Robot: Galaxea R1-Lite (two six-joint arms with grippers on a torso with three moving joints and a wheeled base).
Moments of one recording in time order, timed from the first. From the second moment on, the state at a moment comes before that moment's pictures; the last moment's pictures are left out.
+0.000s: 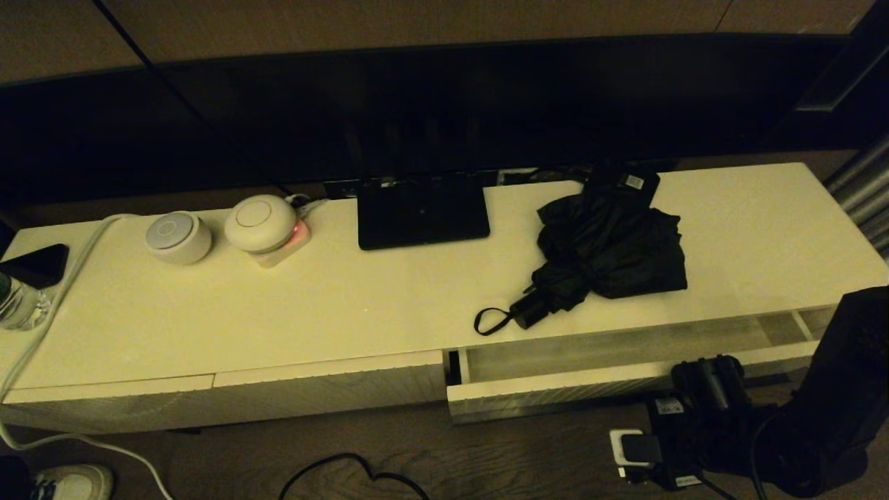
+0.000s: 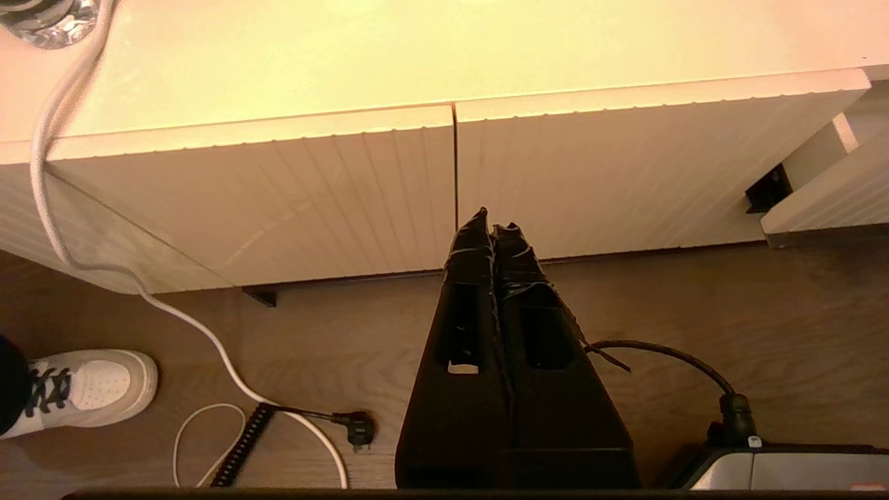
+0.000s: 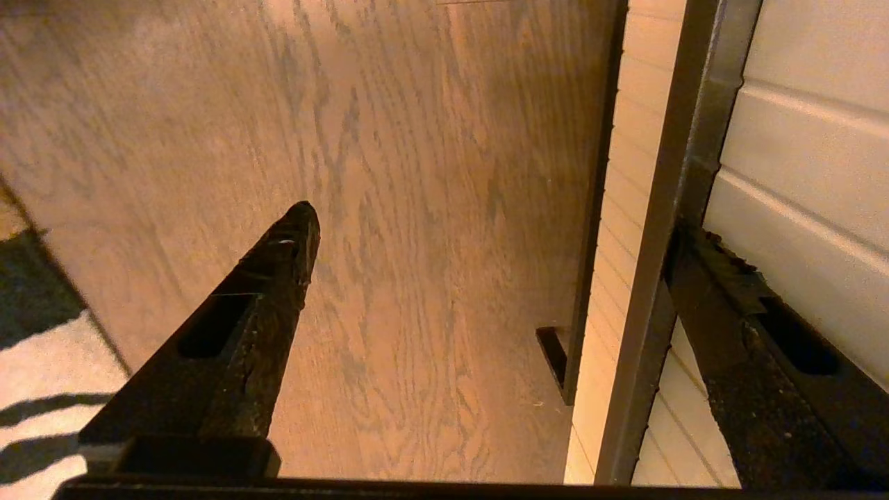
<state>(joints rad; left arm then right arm) 0.00 0.00 0.00 0.00 0.00 0.00 0.18 2.15 -0.45 -0.74 0.03 -1.41</state>
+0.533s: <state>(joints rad) 0.00 0.00 0.00 0.00 0.00 0.00 0.17 2.15 -0.23 -0.91 0.03 -1.41</state>
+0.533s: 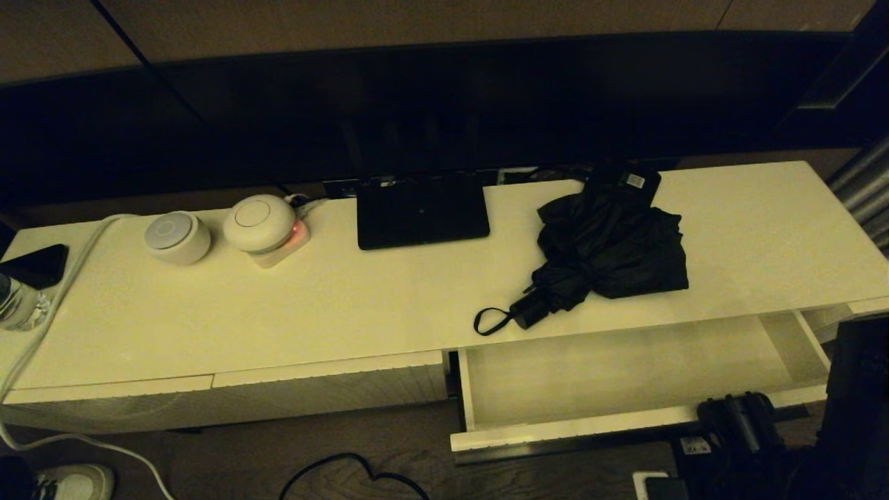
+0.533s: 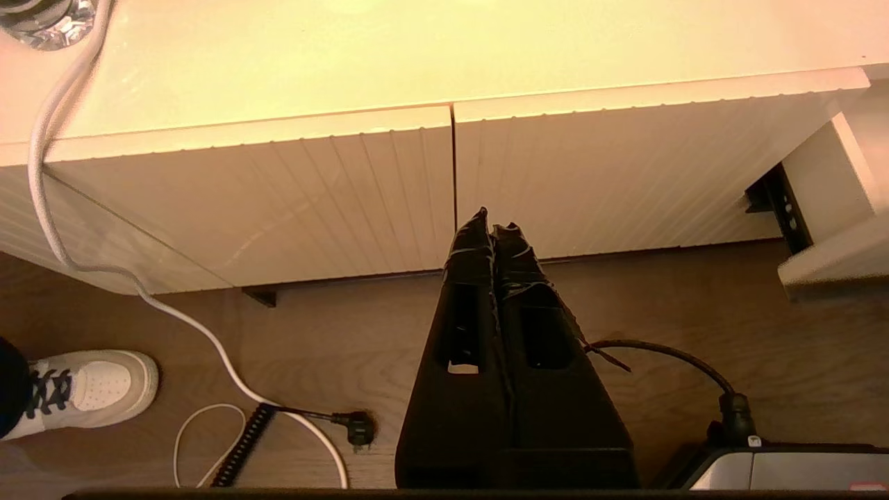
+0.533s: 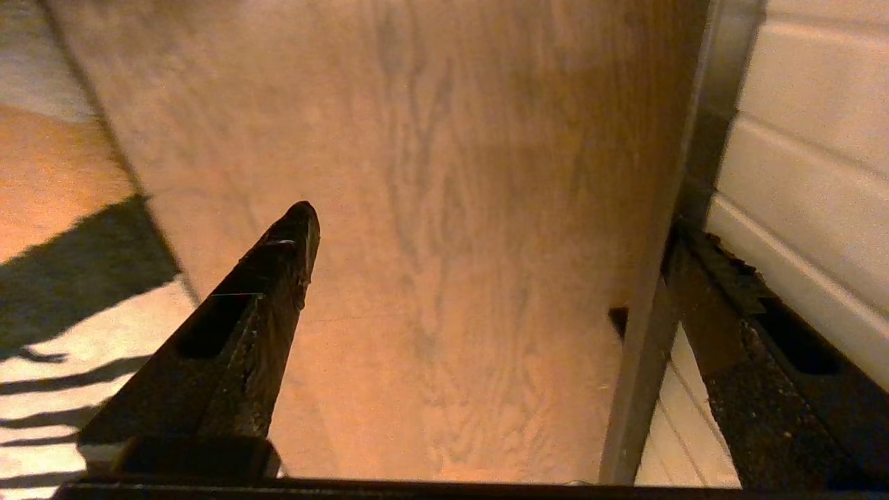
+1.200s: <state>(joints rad) 0.00 0.00 0.00 0.00 0.00 0.00 0.16 1.86 -0.11 -0.89 0.05 -1.41</state>
